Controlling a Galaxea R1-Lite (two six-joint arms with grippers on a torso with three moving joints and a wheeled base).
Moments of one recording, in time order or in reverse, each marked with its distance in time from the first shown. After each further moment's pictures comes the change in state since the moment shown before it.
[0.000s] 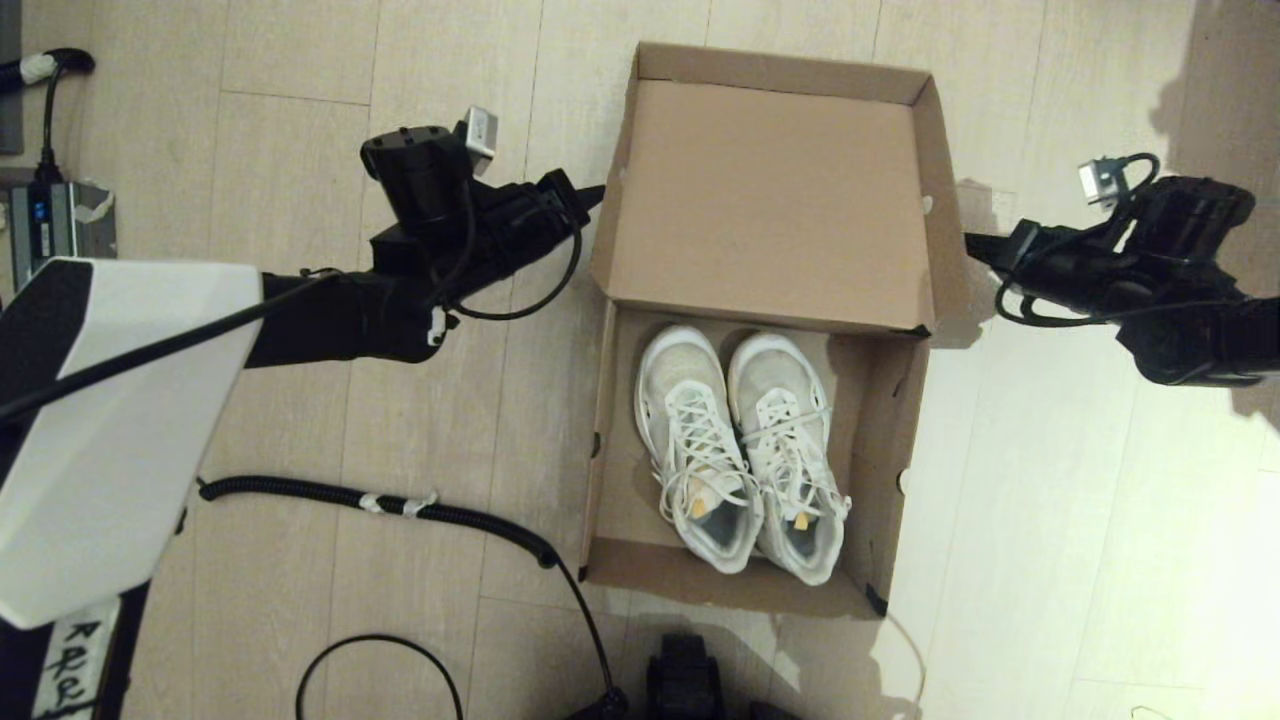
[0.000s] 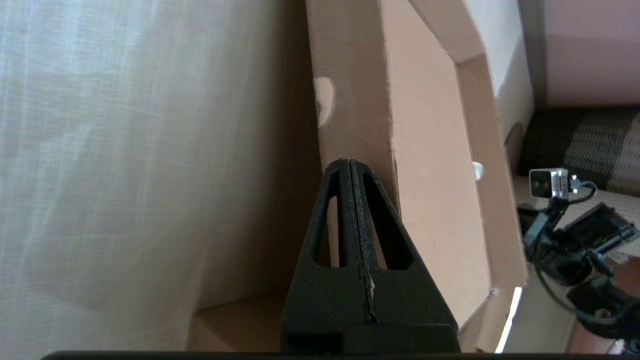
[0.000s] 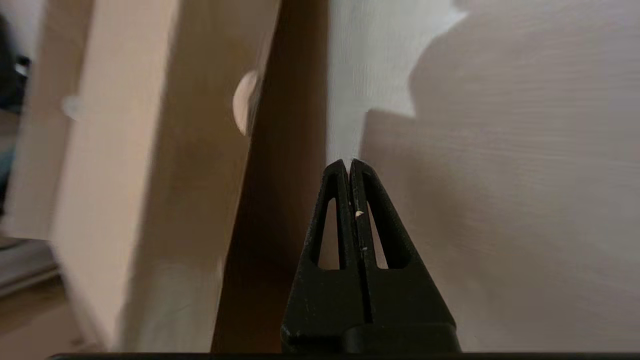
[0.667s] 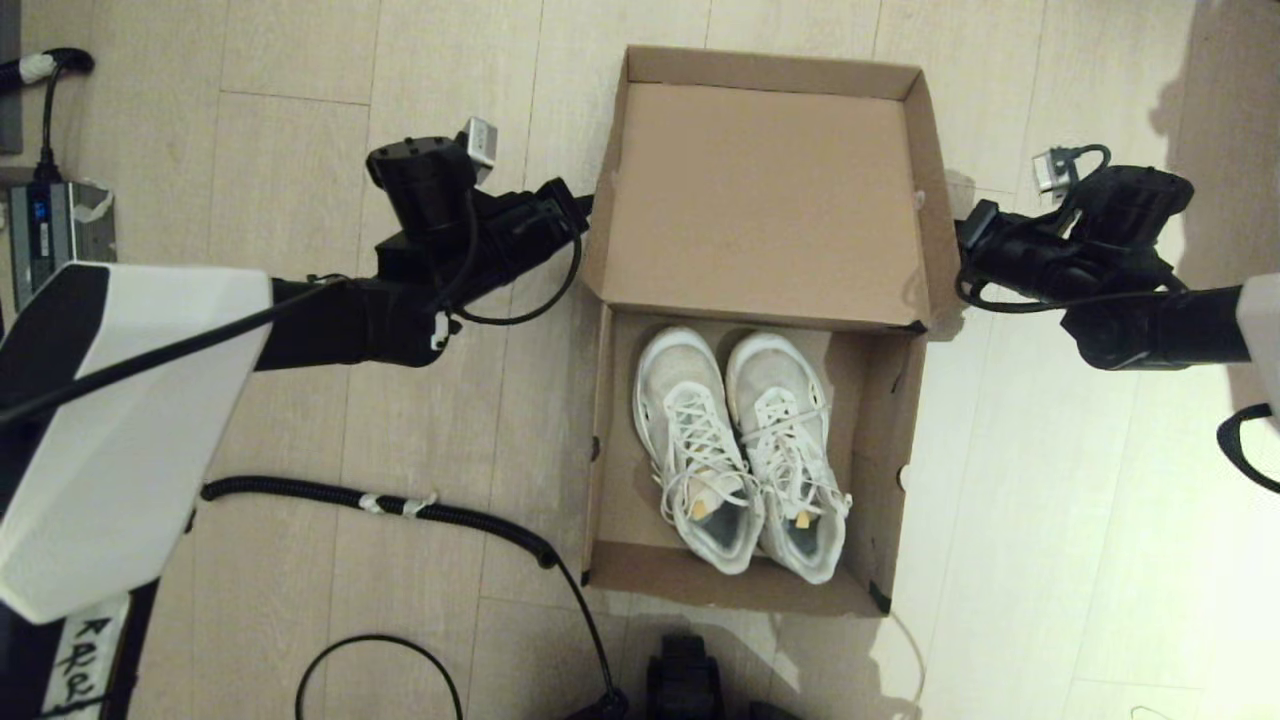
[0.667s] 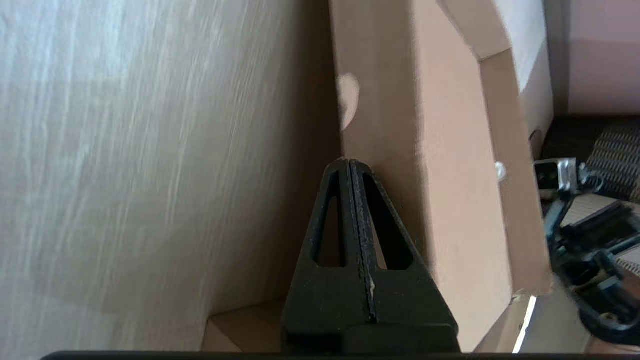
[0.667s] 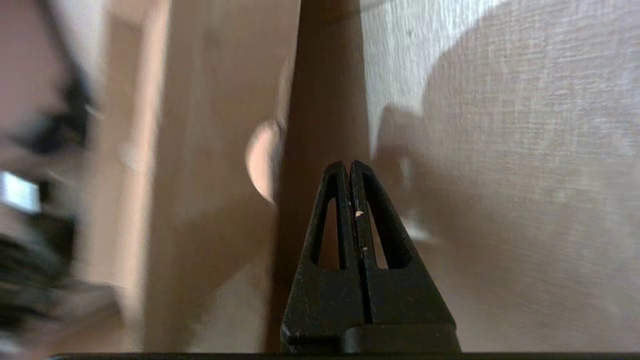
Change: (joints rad) left arm -0.002 0.014 0.000 0.001 0.035 0.006; right arm 0.070 0.096 -0.196 0.021 -0.009 0.214
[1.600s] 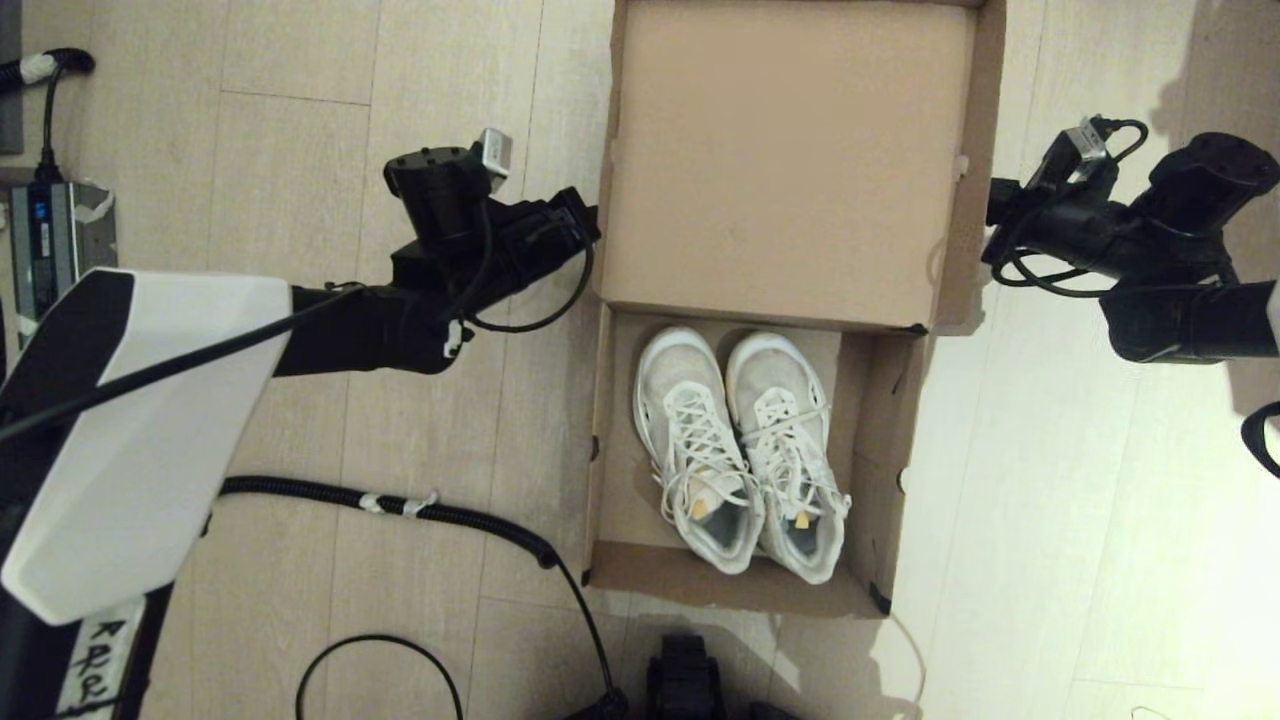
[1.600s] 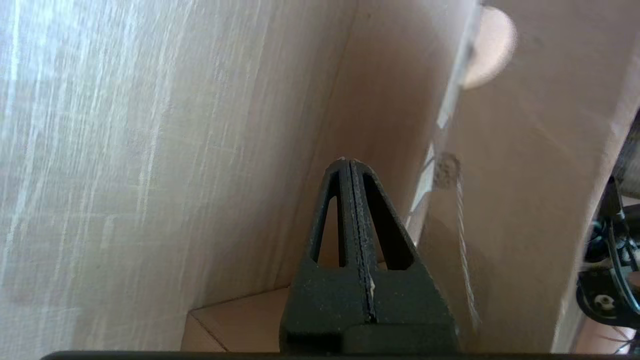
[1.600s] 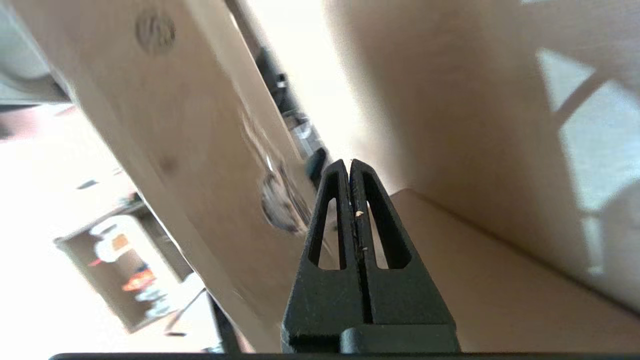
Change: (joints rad) left arm -0.018 0.014 0.000 -0.008 -0.007 -0.012; right arm -0.060 -0.009 -0.026 -0.318 0.356 0.690
